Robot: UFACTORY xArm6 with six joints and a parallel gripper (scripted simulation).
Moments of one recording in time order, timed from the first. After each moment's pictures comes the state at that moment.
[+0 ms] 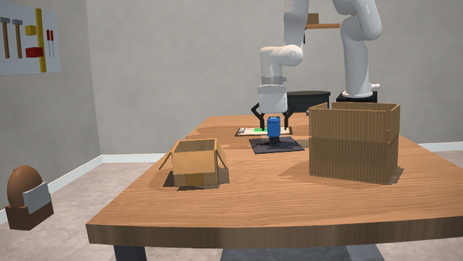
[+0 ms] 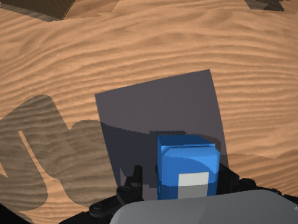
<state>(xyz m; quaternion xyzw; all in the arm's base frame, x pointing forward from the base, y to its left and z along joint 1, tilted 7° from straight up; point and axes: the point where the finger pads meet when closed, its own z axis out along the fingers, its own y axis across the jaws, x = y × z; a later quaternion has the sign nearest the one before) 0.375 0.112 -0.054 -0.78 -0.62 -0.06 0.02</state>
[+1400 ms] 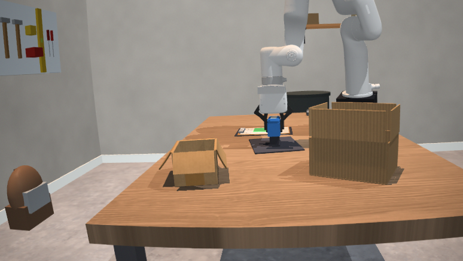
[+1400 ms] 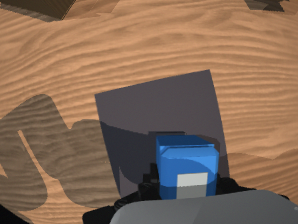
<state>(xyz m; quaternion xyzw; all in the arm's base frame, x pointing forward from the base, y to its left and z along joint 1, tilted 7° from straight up) 0.376 0.112 -0.055 -0.78 -0.62 -0.06 0.02</state>
